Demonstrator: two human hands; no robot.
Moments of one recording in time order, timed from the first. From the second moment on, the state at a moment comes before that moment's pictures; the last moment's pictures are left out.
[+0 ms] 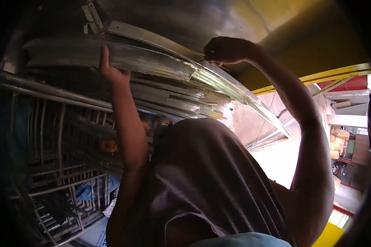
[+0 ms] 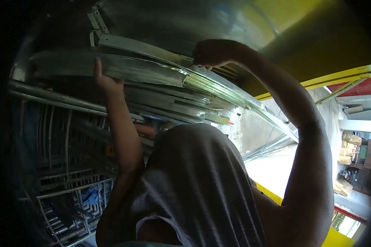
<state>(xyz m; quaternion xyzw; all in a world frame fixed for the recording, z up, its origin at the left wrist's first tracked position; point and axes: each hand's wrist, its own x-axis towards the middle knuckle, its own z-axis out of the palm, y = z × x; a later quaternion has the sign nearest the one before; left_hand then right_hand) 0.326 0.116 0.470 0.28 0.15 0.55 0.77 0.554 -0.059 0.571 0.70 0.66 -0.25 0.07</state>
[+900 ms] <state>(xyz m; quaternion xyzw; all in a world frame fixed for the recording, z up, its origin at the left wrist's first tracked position) 0.320 0.107 0.482 0.23 0.17 0.55 0.78 0.634 -0.110 0.543 0.78 0.62 0.02 0.05</state>
